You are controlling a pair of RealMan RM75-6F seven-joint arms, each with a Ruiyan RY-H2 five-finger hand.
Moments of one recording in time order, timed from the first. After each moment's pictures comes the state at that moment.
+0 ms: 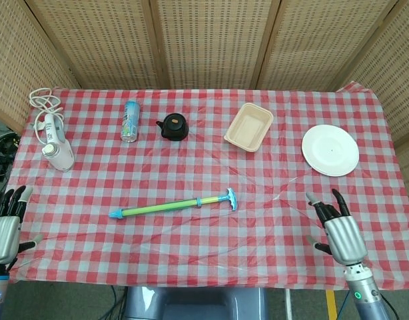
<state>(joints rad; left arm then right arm) -0.07 -1.22 -0.06 -1.64 1.42 1.50 0.26 0.17 -1.34 0.05 -1.50 -1.70 1.53 -0.07</state>
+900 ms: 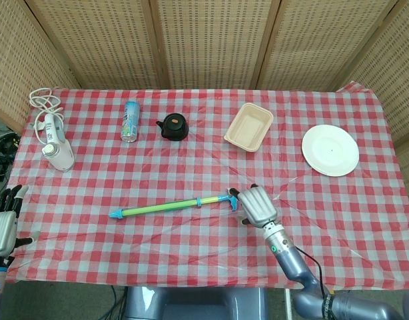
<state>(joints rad) -0.10 -1.23 -0.09 -1.58 1.31 1.39 0.20 0.55 -1.64 0.24 -1.56 -1.29 1.02 -0.51</state>
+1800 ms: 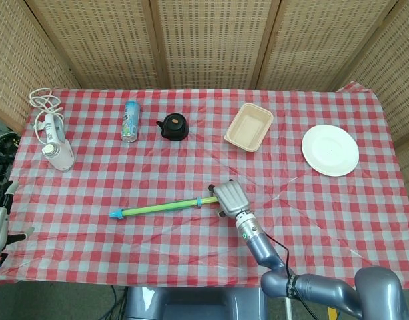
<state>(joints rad) -0.11 -1.20 -0.10 -1.58 1.29 1.40 0.15 0.74 -1.84 0.28 -1.35 -1.07 0.95 -0.59</state>
